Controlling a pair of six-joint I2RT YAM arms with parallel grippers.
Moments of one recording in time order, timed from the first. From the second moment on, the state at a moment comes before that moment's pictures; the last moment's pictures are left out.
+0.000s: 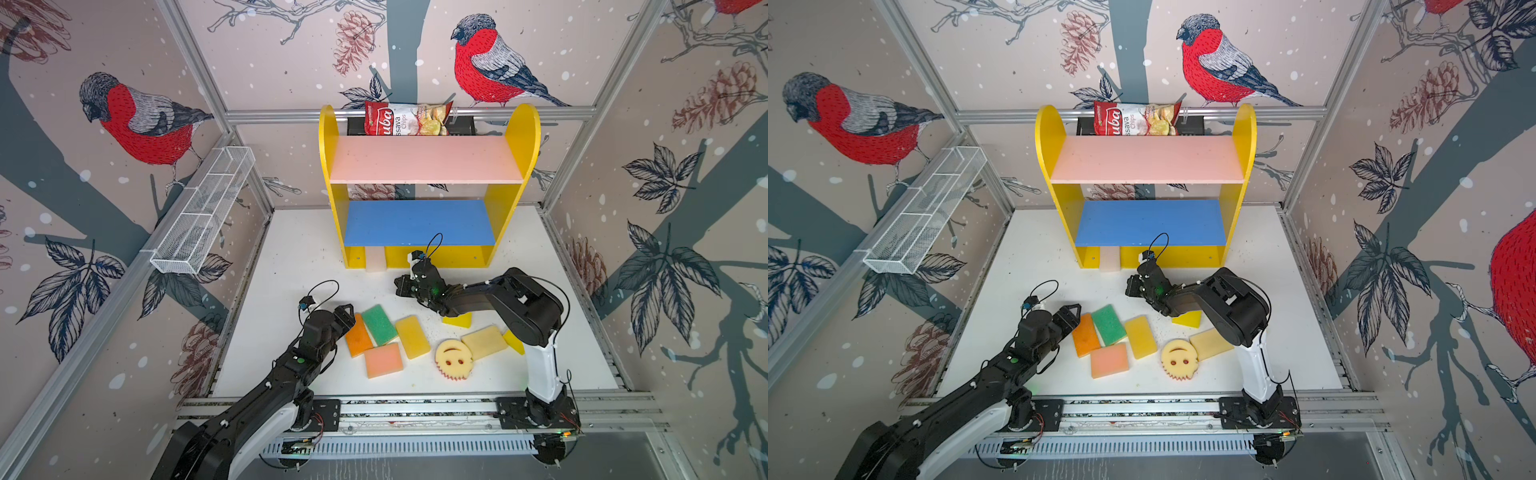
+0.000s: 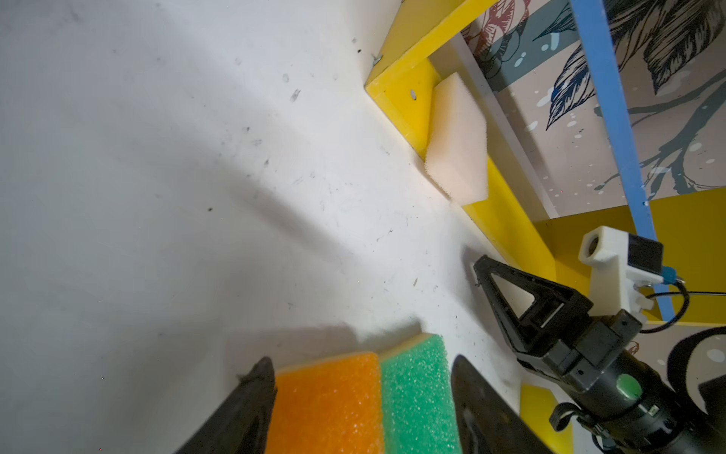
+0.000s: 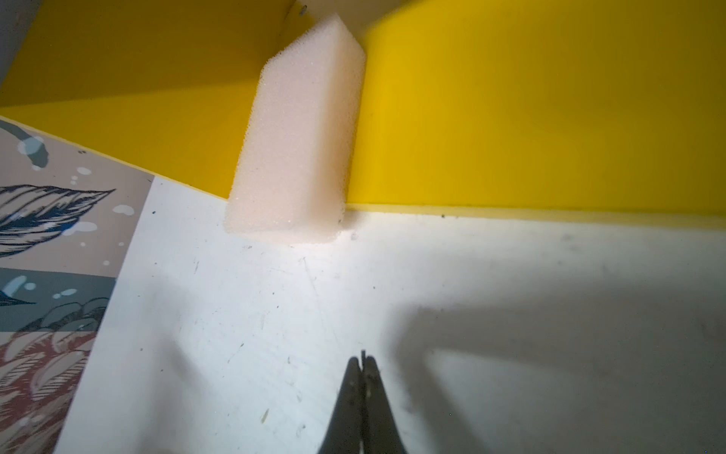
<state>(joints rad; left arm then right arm) -0.43 0.83 0.12 0.16 -0.12 -1.01 0.81 2.04 1.00 0.48 -0.09 0.74</state>
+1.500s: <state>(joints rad) -0.37 0.84 0.13 0.20 0.00 -0.96 0.83 2.37 1.27 0.83 0.00 1.26</state>
